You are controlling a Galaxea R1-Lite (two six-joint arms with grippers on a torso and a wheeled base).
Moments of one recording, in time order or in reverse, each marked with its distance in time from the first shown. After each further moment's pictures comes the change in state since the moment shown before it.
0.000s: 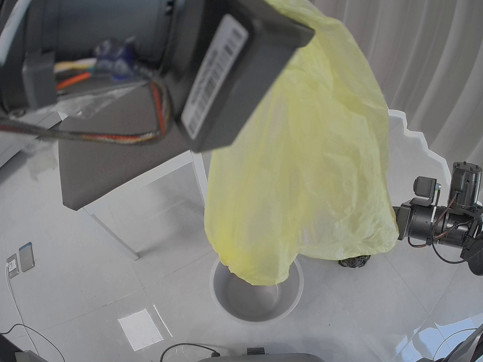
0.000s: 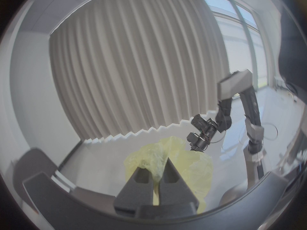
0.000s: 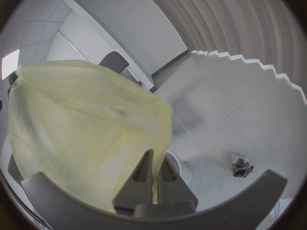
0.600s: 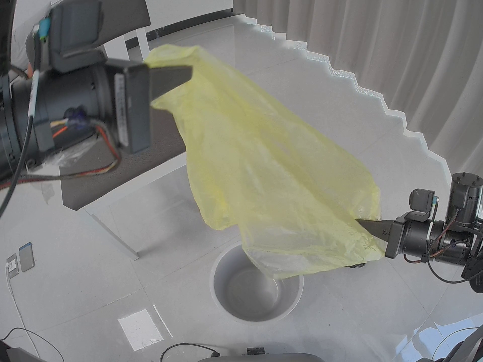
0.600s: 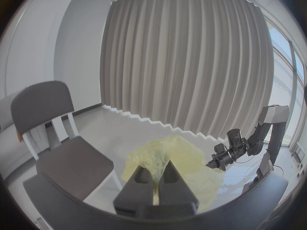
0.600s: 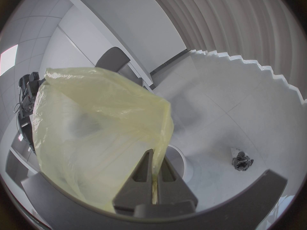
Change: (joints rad) left arm 0.279 -0.162 0.426 -0.340 -0.030 -0.455; right arm 0.151 -0.063 0.067 -0.001 -0.178 0.021
